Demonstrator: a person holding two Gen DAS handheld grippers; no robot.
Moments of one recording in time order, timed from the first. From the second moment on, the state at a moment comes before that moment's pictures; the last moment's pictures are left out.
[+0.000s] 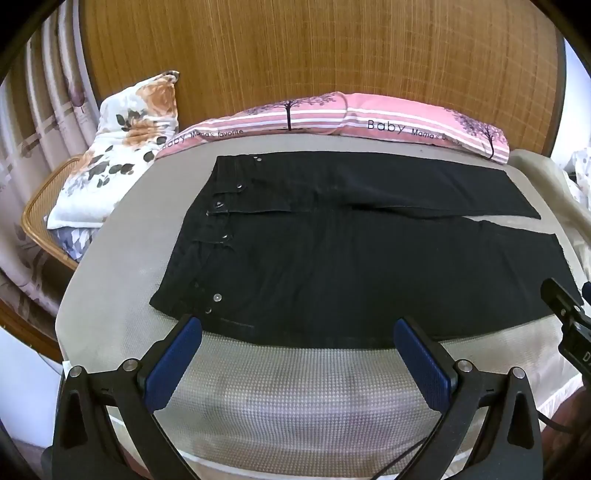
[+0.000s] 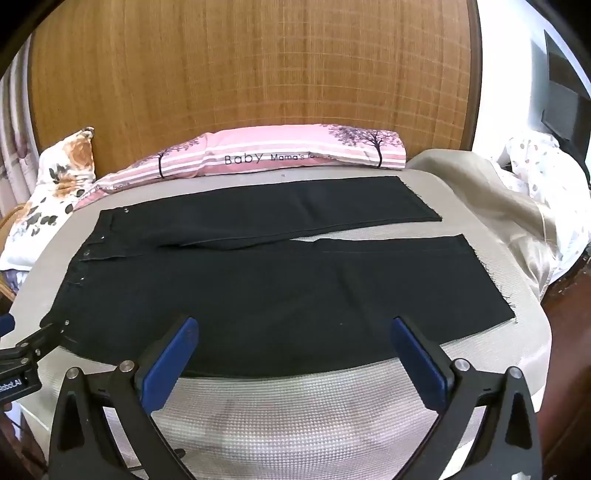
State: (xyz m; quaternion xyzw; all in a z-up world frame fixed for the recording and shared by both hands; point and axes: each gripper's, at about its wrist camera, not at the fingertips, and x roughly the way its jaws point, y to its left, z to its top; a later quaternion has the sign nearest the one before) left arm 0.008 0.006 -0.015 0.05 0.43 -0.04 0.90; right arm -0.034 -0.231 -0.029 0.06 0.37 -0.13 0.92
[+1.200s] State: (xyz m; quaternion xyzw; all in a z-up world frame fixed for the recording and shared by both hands) left arm 0.010 0.004 -0.022 0.05 0.44 -0.04 0.90; right arm -0.029 -0.235 -0.031 0.06 0.37 -0.13 0.92
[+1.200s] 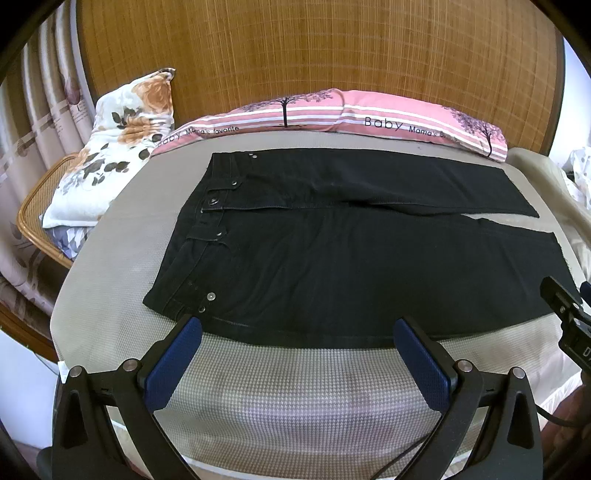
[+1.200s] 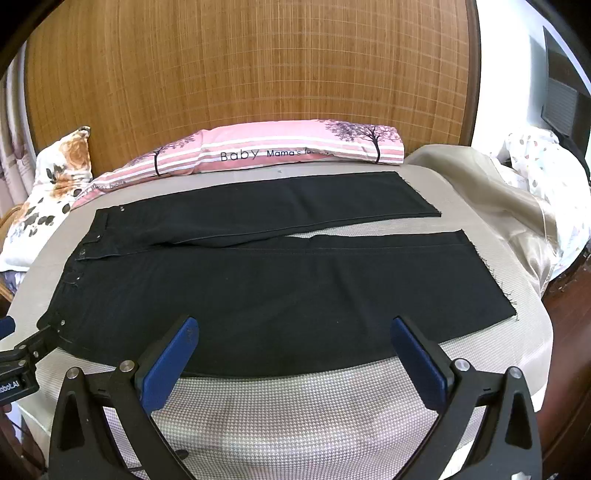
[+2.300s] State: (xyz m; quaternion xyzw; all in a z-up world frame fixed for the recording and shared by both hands) left arm 0.014 0.003 -0.025 0.04 0.44 -0.04 0.90; right arm -0.029 -0.230 -0.039 0.06 0.38 -0.14 0.91
